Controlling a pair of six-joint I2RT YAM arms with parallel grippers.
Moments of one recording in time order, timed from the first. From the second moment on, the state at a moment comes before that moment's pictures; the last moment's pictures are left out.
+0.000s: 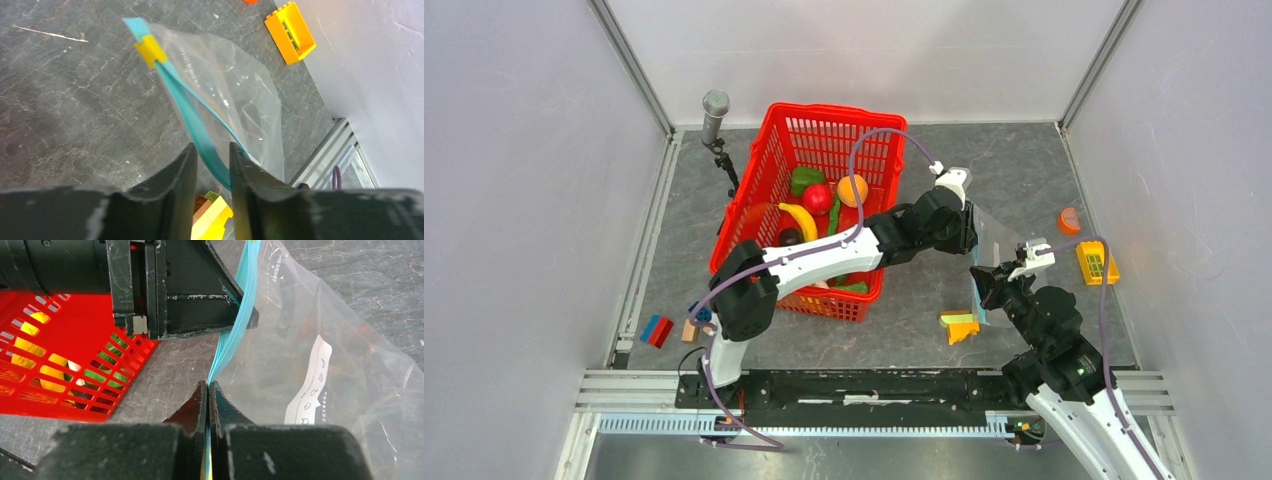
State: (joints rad) left arm -1.08 1.99 1.68 -0.19 -0.12 -0.65; right arm 0.50 0.19 0.40 -0.41 0.13 0.28
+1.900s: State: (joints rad) left arm -1.17 1.80 1.45 -0.10 -0.24 -0.48; right arm 0.50 0.57 0.60 -0.44 0.29 0.43
